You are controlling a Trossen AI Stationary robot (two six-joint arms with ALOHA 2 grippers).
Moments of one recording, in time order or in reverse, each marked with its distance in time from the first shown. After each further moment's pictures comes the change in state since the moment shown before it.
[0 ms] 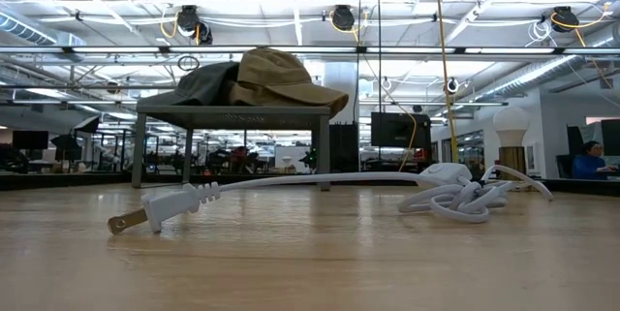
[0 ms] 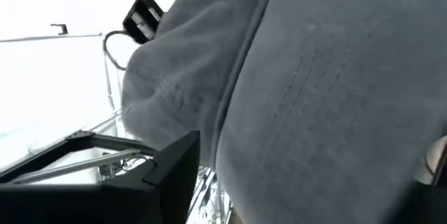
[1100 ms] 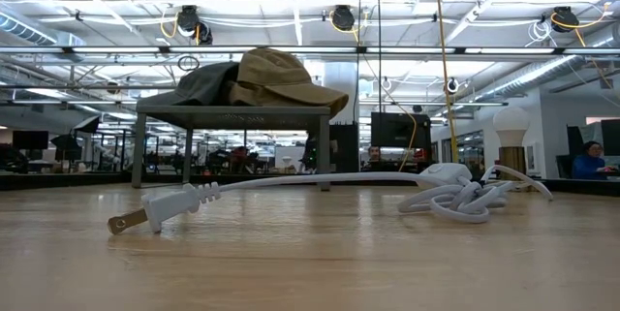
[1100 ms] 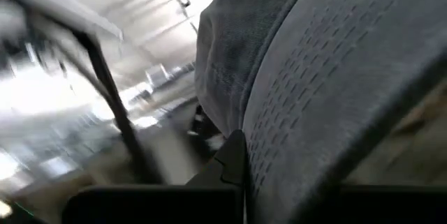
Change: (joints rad) left arm 0.024 -0.046 0.001 0.017 -0.188 -1.325; right arm -0.033 -0.463 0.000 -0.283 0.057 -1.047
